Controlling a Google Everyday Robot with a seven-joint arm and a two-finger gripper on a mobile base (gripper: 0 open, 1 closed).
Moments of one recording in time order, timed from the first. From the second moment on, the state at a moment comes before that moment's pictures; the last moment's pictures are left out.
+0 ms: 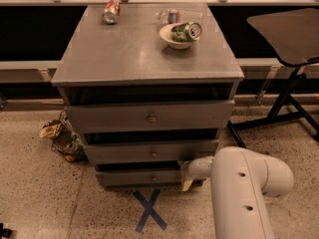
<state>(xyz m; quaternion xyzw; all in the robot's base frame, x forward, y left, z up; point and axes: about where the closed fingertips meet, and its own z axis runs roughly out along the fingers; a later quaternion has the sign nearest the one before) 0.687 -0.127 0.185 -0.75 0.60 -0.06 0.26</state>
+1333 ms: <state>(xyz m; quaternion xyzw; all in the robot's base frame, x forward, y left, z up) 0.675 -0.143 0.145 -0.75 0.64 -0.01 0.19</state>
